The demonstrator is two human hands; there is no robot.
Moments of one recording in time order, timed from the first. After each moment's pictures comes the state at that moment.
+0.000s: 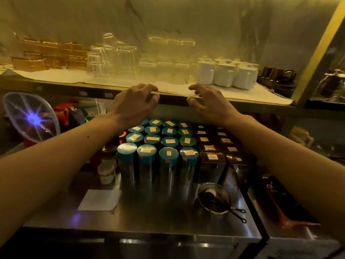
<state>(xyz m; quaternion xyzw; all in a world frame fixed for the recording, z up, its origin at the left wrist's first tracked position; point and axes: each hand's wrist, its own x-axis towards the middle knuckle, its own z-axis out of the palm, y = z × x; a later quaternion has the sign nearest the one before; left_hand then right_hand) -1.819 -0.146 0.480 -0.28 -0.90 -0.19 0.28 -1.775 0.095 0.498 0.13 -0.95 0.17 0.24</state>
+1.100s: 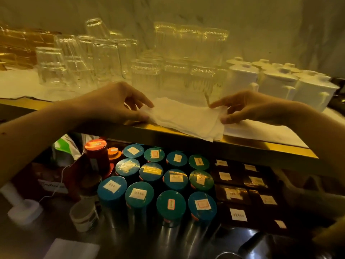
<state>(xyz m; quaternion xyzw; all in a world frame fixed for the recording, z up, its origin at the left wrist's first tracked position) -2.049 -0.143 0.507 -0.31 -0.92 -0.24 0.04 -2.033 0.214 0.528 0.16 -0.92 0.35 -0.10</state>
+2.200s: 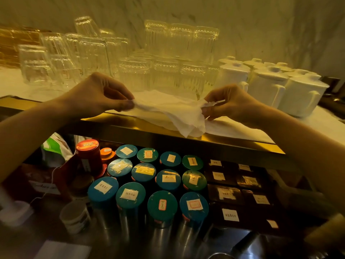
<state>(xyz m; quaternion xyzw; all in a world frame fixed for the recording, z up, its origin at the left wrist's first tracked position) -2.050 -0.142 0.501 -0.32 -0.85 -0.41 0.09 -2.040 0.204 0.513 0.21 -0.88 0.43 0.02</state>
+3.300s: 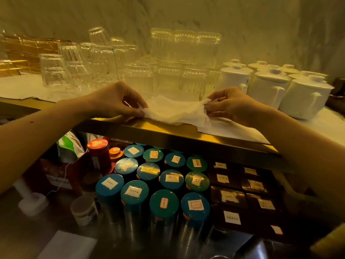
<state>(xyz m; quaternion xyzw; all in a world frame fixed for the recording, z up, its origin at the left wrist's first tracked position) -2.056 -0.119 0.504 -0.30 -0.91 -0.27 0.06 -2.039 0.206 0.520 0.07 -0.83 0.56 -0.03</state>
